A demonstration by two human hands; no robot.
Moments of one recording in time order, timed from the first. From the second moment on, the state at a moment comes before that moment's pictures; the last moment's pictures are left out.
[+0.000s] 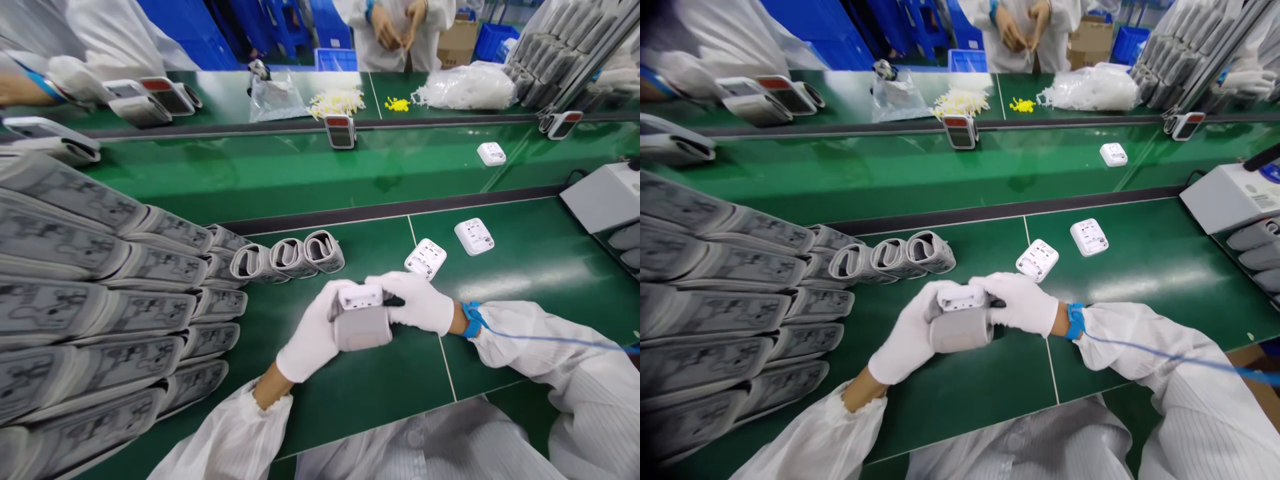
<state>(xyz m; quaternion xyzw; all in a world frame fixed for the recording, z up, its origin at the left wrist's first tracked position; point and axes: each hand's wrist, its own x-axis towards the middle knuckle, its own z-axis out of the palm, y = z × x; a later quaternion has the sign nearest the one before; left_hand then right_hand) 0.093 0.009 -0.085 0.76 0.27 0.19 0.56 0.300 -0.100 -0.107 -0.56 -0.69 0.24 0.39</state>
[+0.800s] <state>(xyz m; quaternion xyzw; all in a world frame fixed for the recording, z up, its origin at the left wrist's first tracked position) 0.098 0.001 -0.095 0.76 0.23 0.22 0.56 0.268 -0.099 -0.119 -0.65 -0.59 0.26 0.40</state>
